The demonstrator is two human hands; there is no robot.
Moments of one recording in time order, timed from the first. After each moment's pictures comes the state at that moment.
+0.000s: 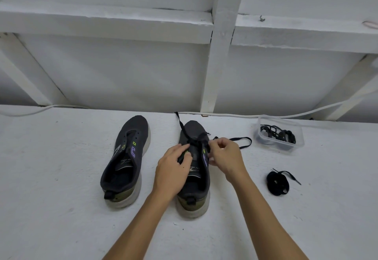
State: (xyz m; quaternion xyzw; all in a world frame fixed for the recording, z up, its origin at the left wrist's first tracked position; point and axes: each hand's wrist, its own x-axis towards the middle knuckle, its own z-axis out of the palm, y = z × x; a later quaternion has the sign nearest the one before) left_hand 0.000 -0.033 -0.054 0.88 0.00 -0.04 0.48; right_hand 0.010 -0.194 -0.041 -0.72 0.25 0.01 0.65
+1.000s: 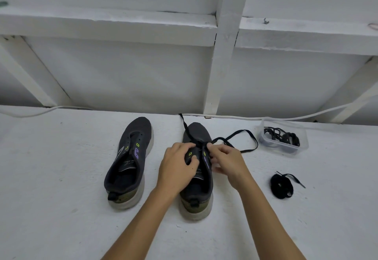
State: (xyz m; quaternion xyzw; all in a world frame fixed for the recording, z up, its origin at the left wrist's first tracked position) left_hand 0.009 -0.033 -0.044 0.93 -0.07 -0.03 0.36; right_hand 0.003 -0.198 -0.042 -0.69 0.25 0.09 0.68
